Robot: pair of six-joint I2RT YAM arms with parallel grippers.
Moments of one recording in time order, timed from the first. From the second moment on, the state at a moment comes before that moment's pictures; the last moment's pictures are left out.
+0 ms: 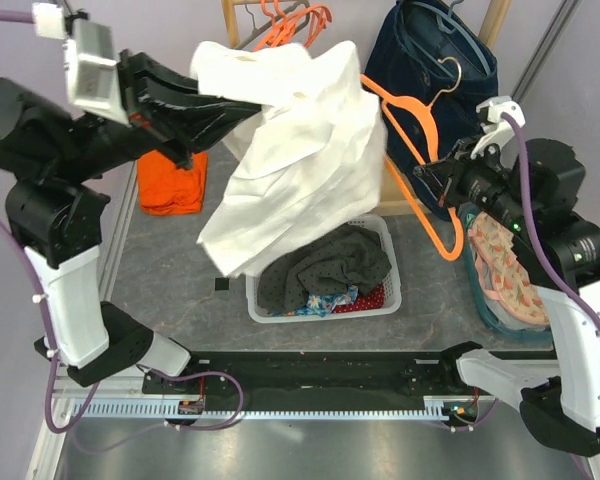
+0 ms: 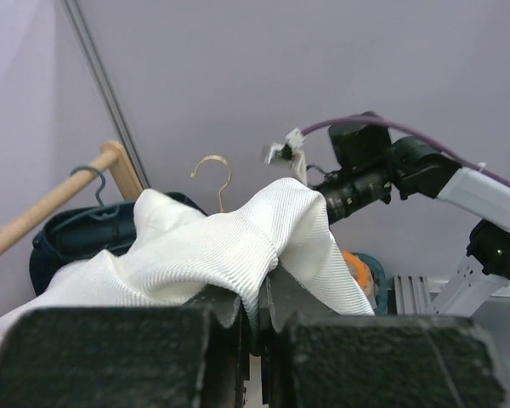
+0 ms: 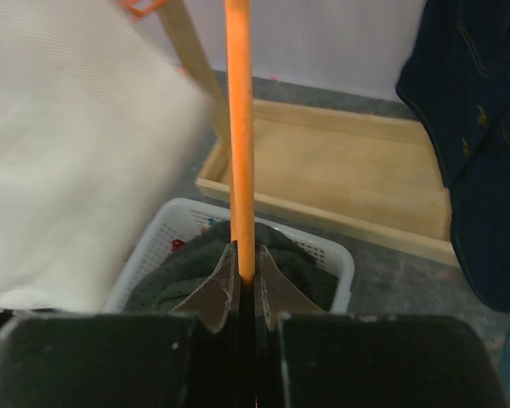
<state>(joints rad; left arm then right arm) -0.54 1.50 2.58 -0.61 0.77 -0.13 0.32 1.05 1.71 -0.83 -0.22 0.23</state>
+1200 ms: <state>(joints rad) -0.89 1.19 1.21 -0.81 0.23 0.55 0.32 1.21 1.84 -0.88 0.02 0.19</state>
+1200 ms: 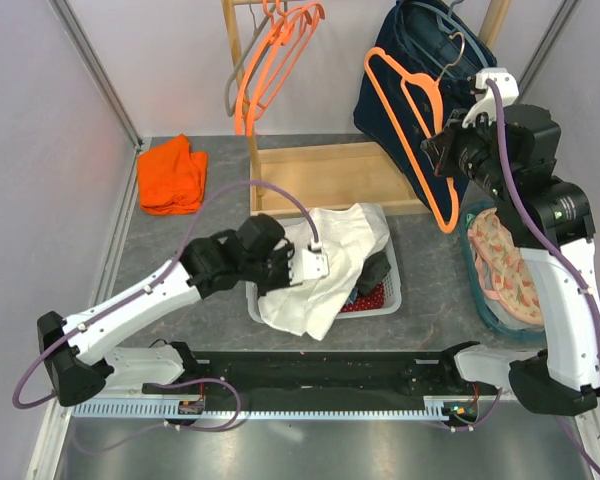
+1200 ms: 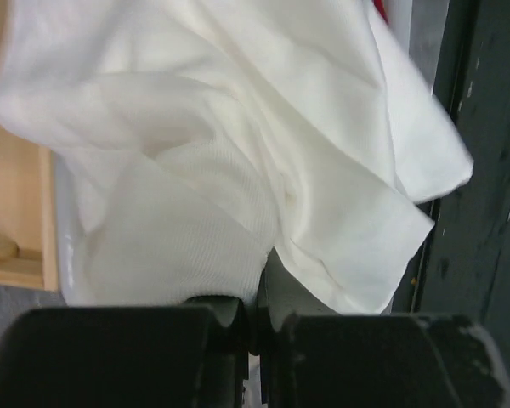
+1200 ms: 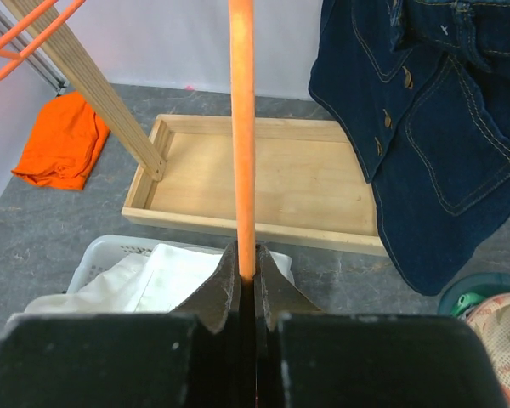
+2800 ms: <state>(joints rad) -0.97 1.13 1.60 -1.02 0.22 0.48 0.41 1.92 2.52 -0.85 0.10 0.13</state>
